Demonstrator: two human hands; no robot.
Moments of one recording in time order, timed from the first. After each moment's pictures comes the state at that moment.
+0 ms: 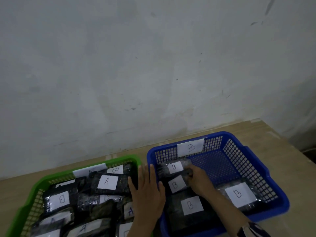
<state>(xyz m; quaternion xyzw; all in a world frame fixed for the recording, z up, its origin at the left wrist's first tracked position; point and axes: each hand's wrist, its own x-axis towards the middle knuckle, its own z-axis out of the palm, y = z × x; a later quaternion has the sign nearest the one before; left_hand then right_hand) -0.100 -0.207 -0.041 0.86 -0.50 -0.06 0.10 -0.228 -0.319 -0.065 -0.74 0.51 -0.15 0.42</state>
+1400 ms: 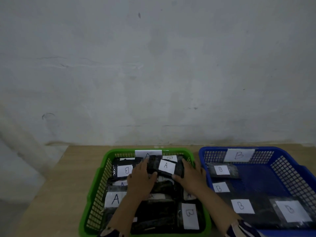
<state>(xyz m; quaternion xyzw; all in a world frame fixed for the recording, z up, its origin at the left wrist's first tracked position) 0.061 -0.102 -0.031 0.88 -0.38 -0.18 0.21 -0.075 -0.220 -0.037 -0.86 0.45 0.02 0.25</state>
